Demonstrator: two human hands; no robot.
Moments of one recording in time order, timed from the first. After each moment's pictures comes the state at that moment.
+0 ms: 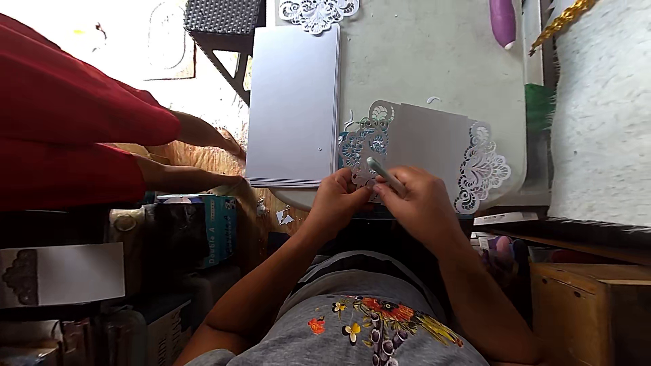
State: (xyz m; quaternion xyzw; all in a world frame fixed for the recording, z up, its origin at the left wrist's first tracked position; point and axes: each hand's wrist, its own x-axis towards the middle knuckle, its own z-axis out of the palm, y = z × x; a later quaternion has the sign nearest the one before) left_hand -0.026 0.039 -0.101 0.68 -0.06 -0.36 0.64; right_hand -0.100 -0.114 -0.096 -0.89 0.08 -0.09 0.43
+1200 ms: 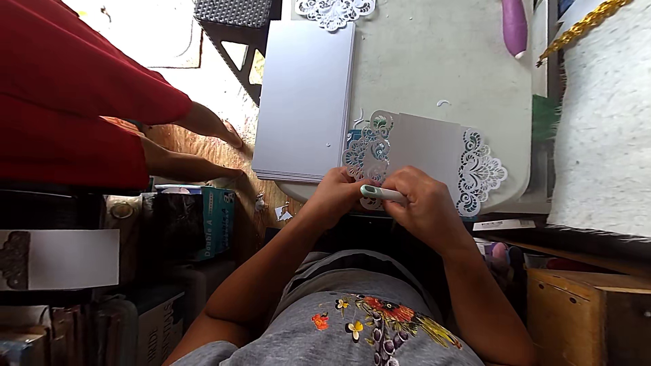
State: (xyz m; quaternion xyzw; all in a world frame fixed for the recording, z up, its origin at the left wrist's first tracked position) left_hand -0.013 0.046 -0.099 0.64 -0.03 -0.41 0.65; right_hand -0.099 -0.120 -0.111 -0.91 -0.07 -0.14 0.38
